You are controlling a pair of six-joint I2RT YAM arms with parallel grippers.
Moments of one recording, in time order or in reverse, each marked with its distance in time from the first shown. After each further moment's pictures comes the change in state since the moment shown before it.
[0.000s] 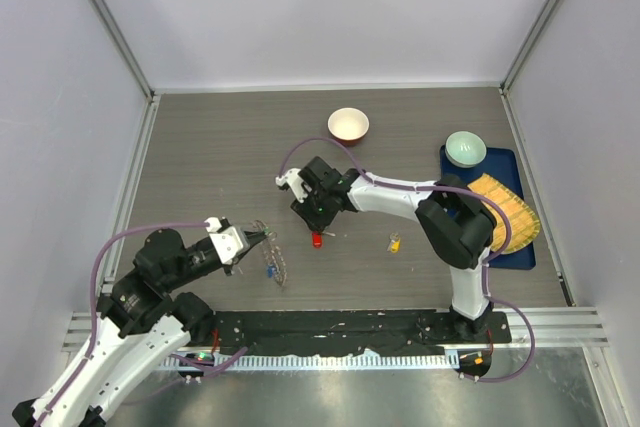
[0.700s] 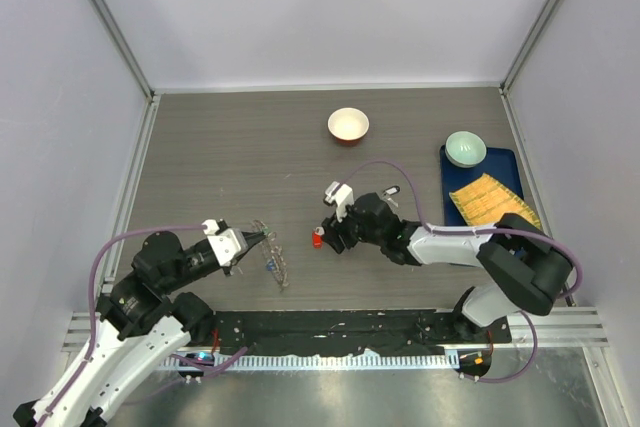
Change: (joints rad) left arm 0.000 -0.023 -0.009 0.006 -0.001 -0.002; right arm 0.002 -0.464 -0.694 0.762 0.052 0.157
